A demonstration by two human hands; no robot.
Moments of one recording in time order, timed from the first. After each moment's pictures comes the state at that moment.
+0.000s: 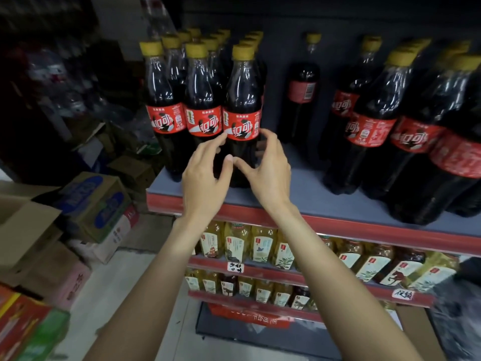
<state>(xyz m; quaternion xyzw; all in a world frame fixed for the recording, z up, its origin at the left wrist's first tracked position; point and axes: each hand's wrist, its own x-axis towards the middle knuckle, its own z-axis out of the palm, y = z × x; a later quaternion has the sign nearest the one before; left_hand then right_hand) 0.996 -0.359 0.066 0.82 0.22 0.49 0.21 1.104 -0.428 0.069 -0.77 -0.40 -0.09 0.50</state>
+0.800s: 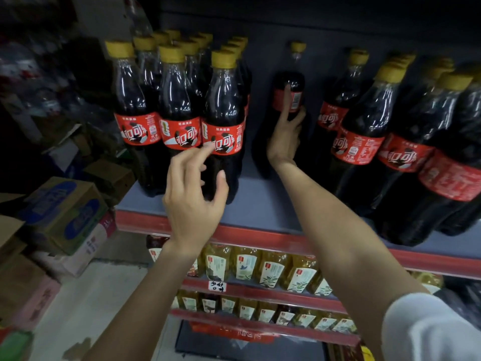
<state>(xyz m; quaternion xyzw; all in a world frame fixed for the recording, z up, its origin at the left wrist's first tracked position) 1.018 -0.372 0.061 0.76 0.16 0.61 0.13 1.238 -0.369 0.086 -0.87 -0.29 -0.17 0.37</state>
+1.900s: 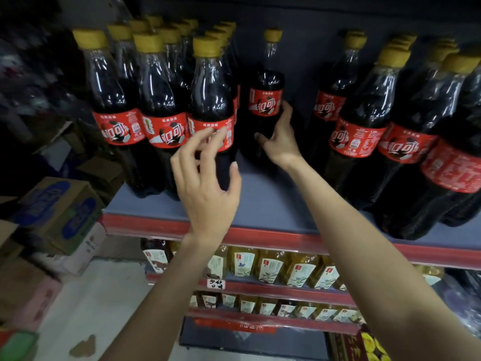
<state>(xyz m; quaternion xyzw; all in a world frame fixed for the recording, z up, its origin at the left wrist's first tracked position) 1.051 -0.390 0.071 0.74 0.21 0.64 0.09 1.241 -0.400 0.079 -0.74 -0.40 0.02 0.54</state>
